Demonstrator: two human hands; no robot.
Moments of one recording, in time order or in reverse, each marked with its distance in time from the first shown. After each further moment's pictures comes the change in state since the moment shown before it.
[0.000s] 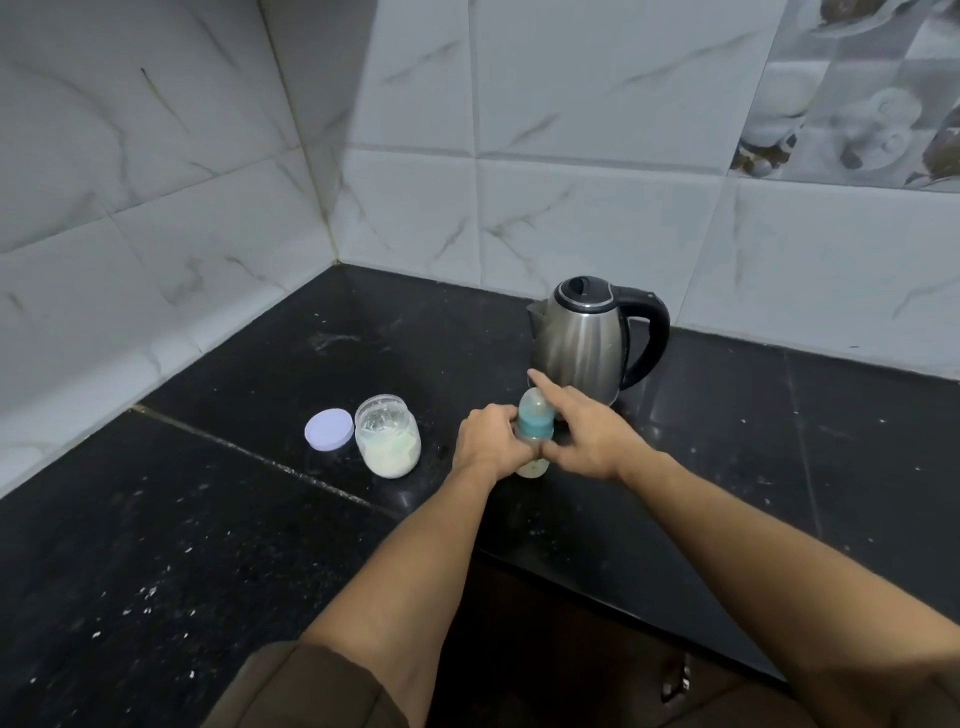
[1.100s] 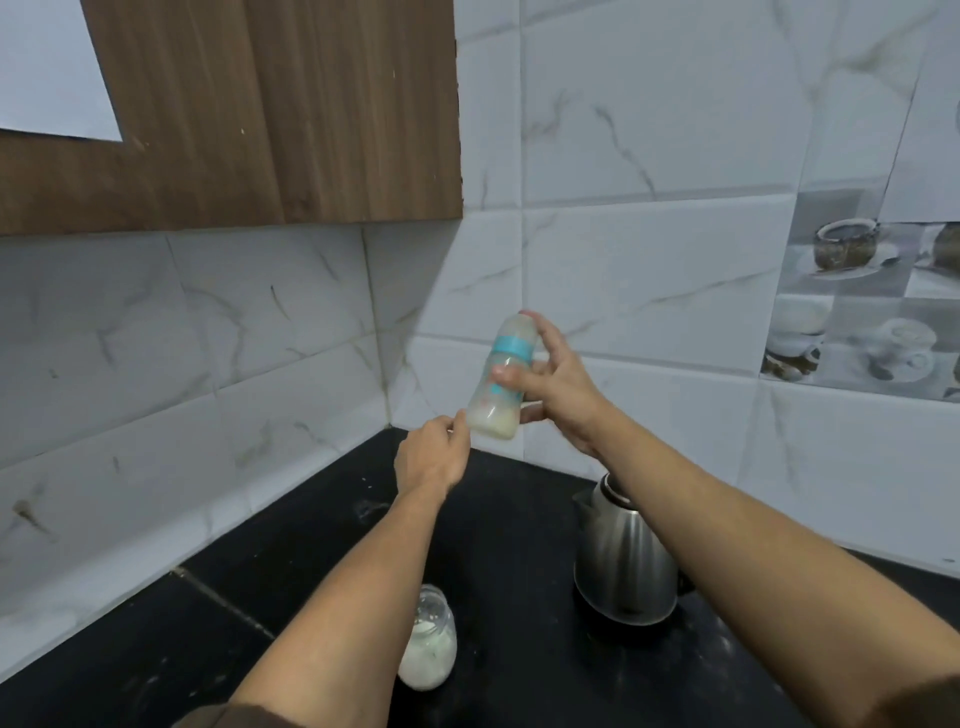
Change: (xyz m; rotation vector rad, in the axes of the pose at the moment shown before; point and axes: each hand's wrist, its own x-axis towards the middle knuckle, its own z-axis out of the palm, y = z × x) left_hand 0.087 0.020 -0.207 0.045 0.554 -0.065; right_hand 0.129 -0.151 -0.184 1.171 0.229 -0.218
